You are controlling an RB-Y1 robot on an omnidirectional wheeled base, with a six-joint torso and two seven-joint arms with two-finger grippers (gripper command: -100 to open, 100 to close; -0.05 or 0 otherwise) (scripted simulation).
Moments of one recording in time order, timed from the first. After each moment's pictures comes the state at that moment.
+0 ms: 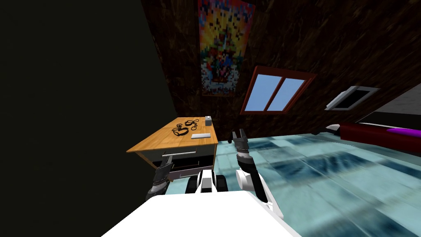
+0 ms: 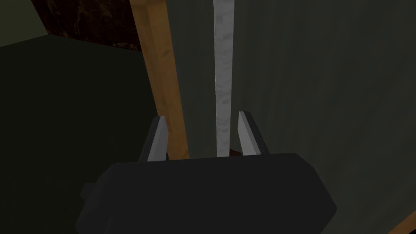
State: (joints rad) left arm 0.36 0.12 0.13 -1.13 0.00 -1.35 0.20; right arm 0.49 -0.04 0.06 -2.20 0.04 -0.50 -0.14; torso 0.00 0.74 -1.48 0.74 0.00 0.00
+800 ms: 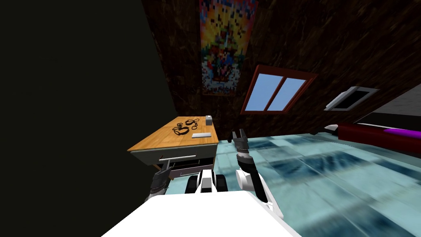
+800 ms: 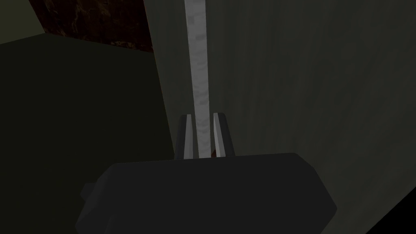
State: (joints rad) left arm 0.41 0.11 0.12 -1.11 -0.01 -1.41 0.20; right arm 0.49 -0.04 0.06 -2.20 0.04 -0.50 -0.14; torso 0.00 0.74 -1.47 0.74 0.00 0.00
